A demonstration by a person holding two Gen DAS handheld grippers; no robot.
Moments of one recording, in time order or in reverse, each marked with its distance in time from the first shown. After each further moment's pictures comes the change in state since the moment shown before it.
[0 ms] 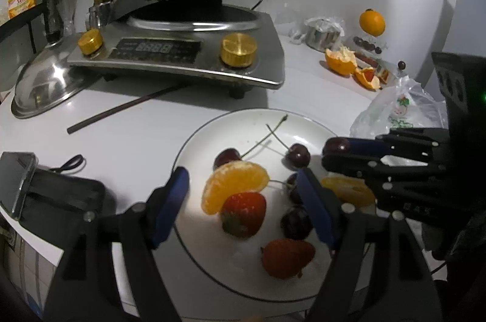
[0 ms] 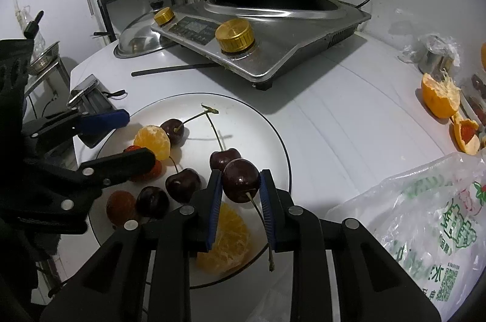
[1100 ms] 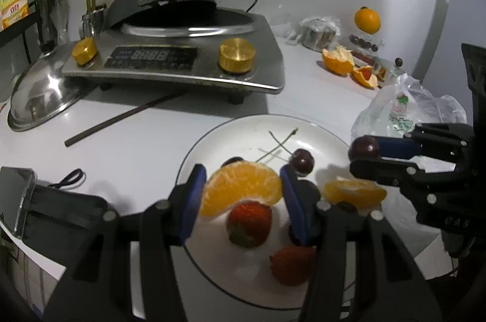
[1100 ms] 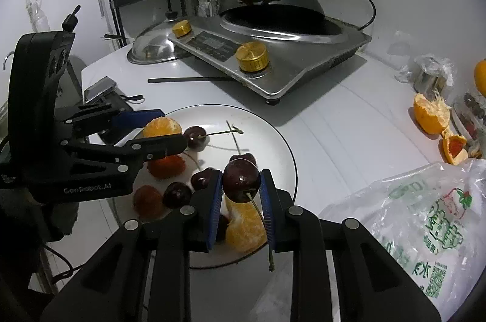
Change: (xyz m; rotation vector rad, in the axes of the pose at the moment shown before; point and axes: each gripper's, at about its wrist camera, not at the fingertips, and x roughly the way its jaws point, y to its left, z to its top) left arm 0.010 0.004 0.006 0.035 0.000 -0.013; right arm -0.028 0.016 -0.002 -0.048 -0.054 -0.009
